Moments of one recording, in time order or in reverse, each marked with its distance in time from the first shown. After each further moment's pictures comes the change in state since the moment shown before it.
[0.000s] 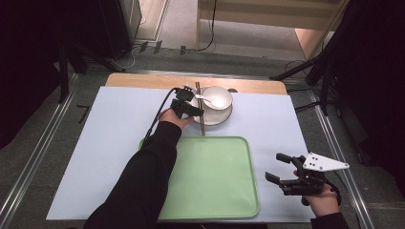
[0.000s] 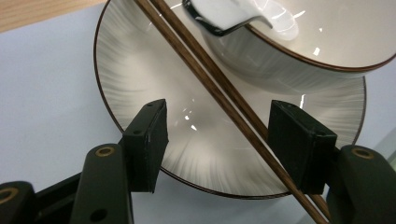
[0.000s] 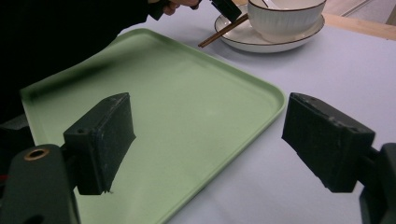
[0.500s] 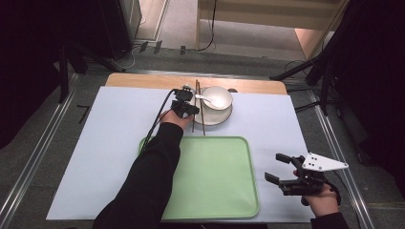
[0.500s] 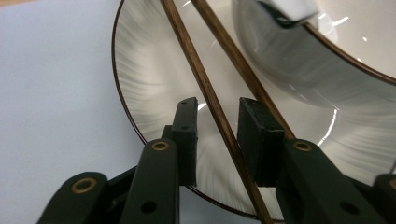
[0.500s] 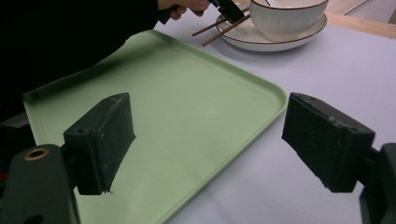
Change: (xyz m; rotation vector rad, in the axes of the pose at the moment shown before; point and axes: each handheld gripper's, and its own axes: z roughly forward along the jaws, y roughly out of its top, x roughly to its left) left arm 0.006 -0.001 0.015 0.010 0.043 -0.130; right arm 0.000 0.000 0.001 0.002 0.005 -0.005
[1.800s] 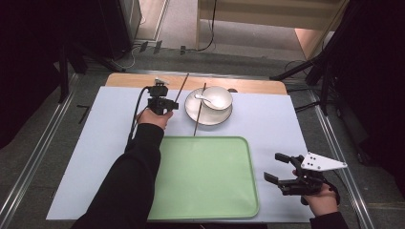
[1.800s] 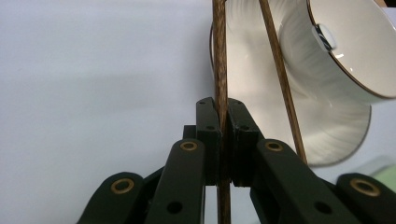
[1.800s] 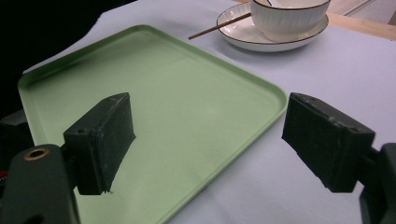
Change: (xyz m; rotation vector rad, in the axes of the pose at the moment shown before) left arm 0.048 -0.016 -0.076 -0.053 -0.026 -0.171; right arm 0.001 0.001 0.002 0.006 -0.002 -0.012
